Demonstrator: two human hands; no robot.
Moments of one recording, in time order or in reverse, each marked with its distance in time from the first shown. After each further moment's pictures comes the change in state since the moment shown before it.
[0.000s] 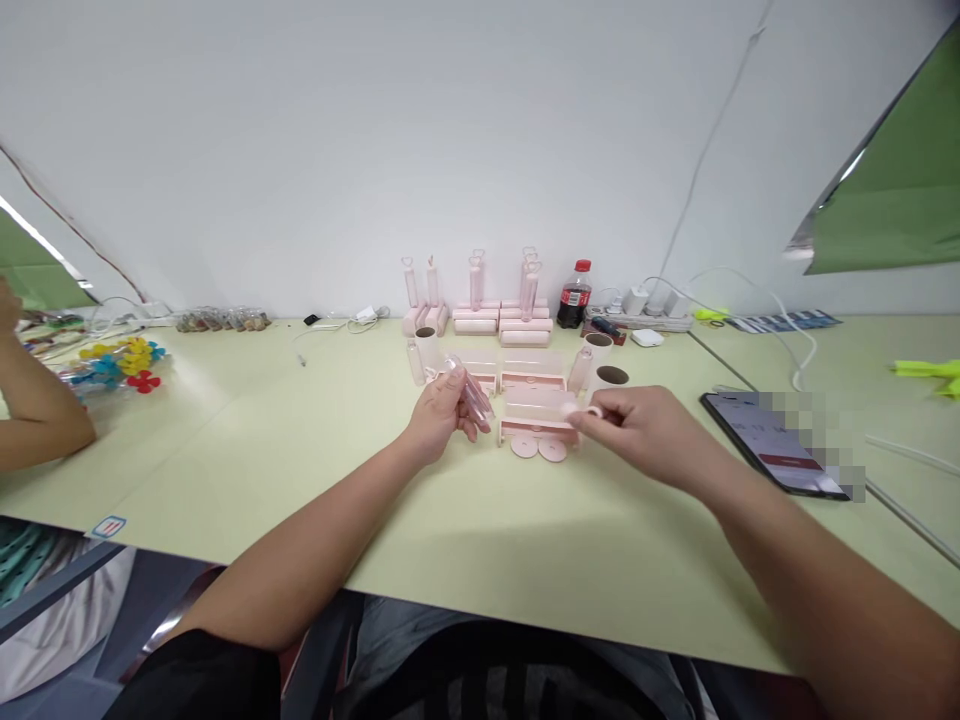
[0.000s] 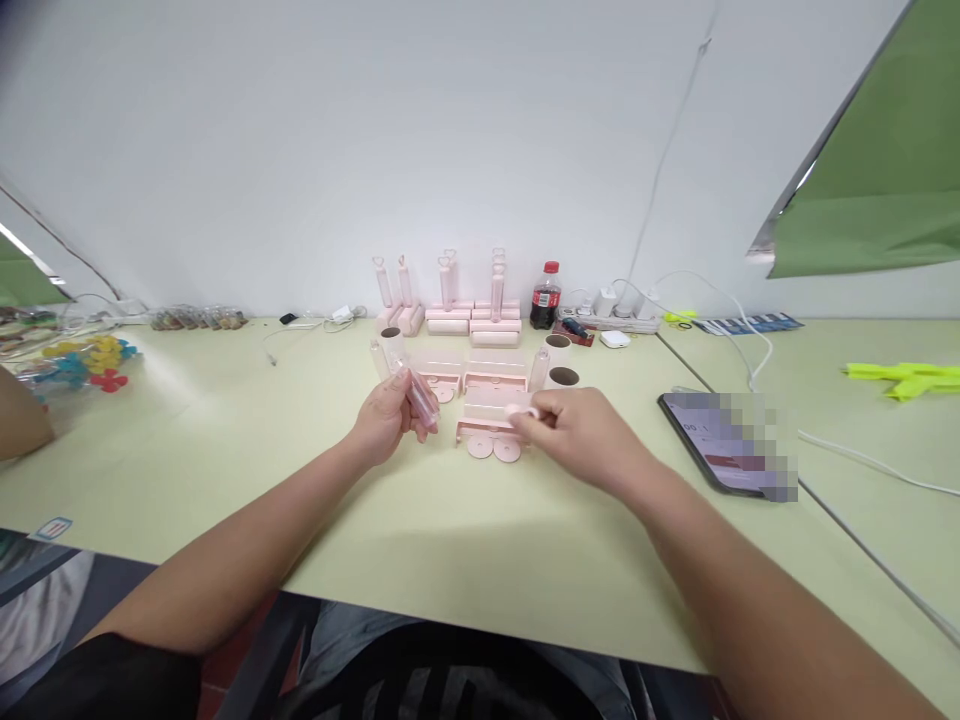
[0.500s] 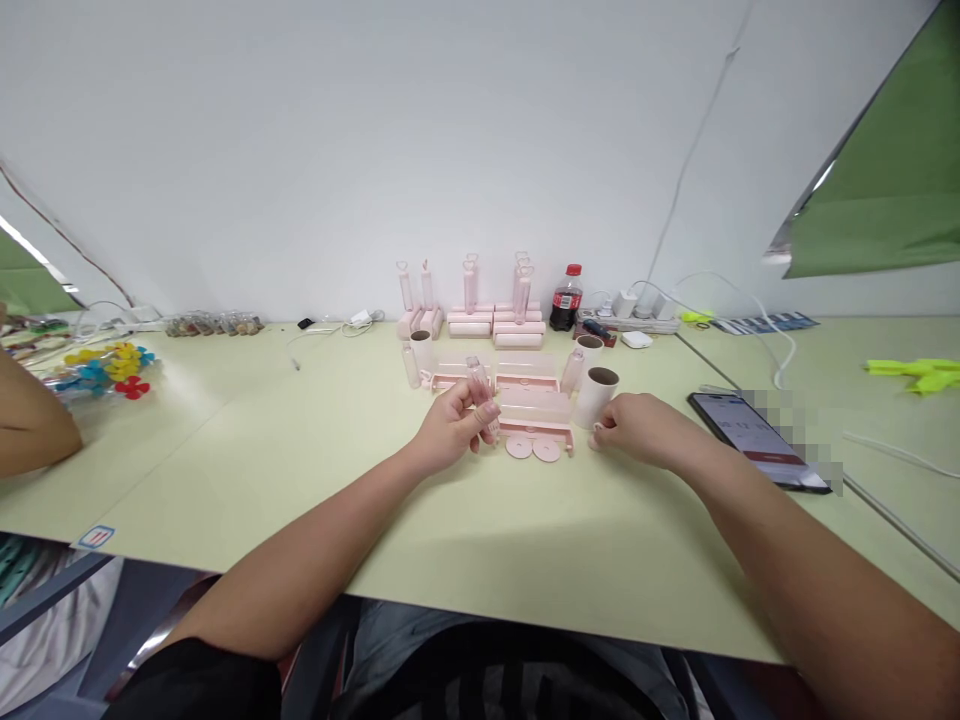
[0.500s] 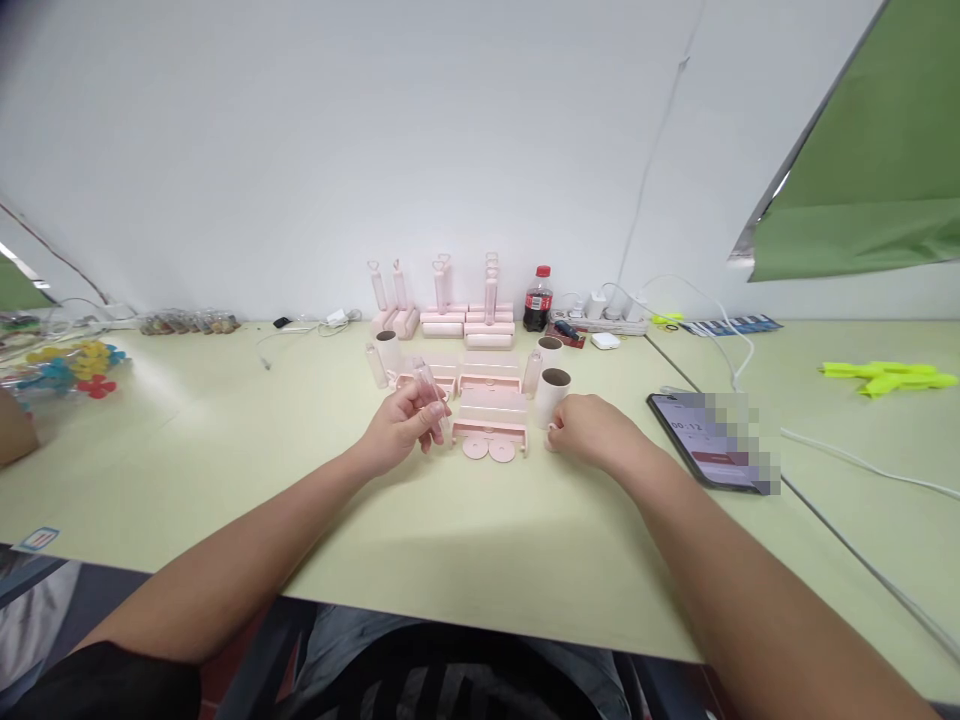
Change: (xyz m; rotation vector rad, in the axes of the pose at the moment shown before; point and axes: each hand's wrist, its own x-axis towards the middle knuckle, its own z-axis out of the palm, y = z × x) left_hand -0.007 -0.005 0.009 0.211 -0.117 0.059; right_hand 0.018 0.029 0.002 -0.291 -0.300 0.310
